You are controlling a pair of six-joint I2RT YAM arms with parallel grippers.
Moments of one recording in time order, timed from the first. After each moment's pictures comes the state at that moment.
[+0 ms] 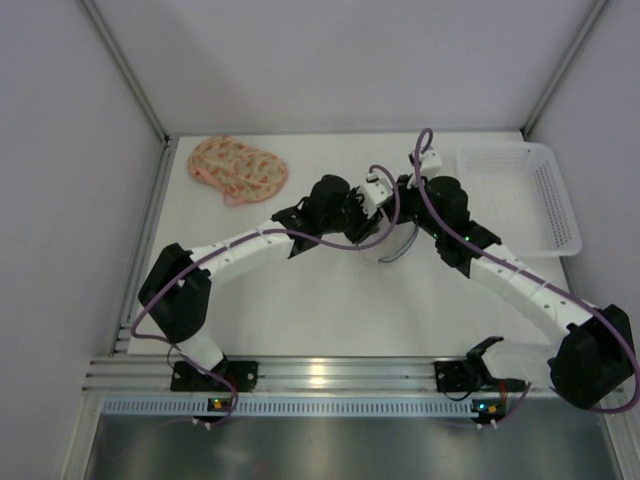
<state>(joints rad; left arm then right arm) -0.80 1.66 1.22 -0.02 0.24 0.21 0.55 1.20 0.88 0.05 -0.02 0.34</state>
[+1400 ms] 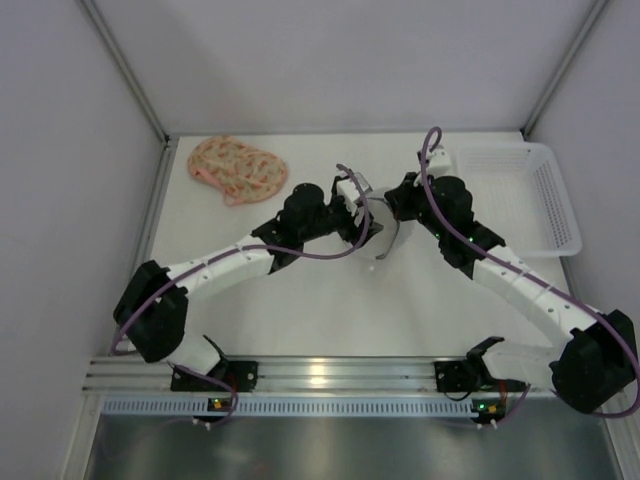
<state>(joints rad) -0.78 1.47 1.00 0.29 0.26 0.04 0.54 1.17 0.88 0.04 0.06 0.35</state>
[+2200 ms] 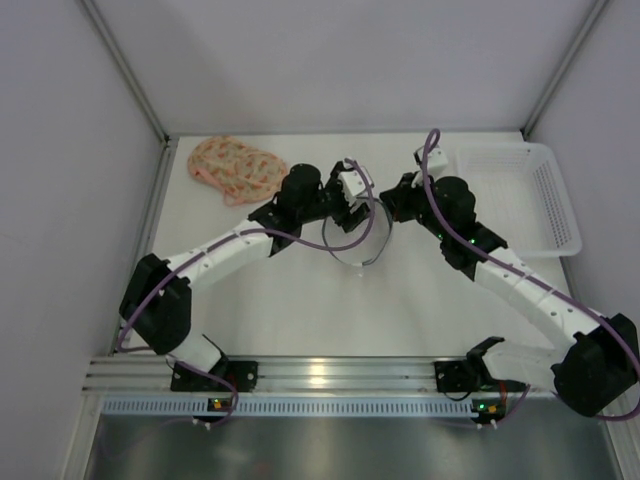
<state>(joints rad) -0.70 1.55 1.13 0.17 0.34 0.32 0.54 1.15 0.88 0.06 -0.03 0.32</state>
